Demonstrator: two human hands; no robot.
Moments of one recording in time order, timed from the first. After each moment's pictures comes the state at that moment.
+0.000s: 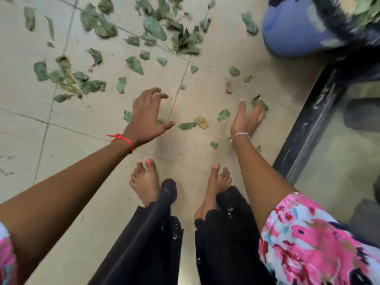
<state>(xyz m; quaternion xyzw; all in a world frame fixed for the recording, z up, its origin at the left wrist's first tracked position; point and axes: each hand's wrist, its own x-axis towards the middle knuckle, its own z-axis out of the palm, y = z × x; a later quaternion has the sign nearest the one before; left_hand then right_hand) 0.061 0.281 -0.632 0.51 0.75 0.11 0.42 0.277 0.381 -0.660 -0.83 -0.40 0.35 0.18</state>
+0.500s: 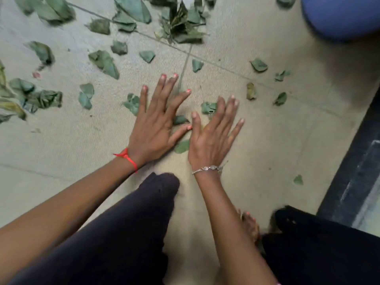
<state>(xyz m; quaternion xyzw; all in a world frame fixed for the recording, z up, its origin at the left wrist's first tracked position) 0.090 0.303 -0.765 0.68 0.69 0.14 0.19 0.216 0.325 -0.778 -0.69 -0.71 0.13 0.11</state>
